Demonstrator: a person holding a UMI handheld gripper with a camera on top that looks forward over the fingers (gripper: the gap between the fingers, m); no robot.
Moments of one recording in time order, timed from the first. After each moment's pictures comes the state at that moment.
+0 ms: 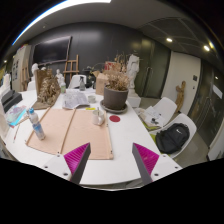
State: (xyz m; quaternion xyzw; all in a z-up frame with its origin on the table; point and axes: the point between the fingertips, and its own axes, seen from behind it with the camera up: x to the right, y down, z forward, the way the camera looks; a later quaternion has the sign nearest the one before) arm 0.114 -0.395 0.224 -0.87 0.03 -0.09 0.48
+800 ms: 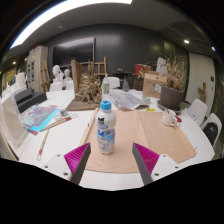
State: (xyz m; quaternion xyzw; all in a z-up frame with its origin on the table) arm -0.274 -0.286 0.116 -0.86 -0.02 0.01 0.51
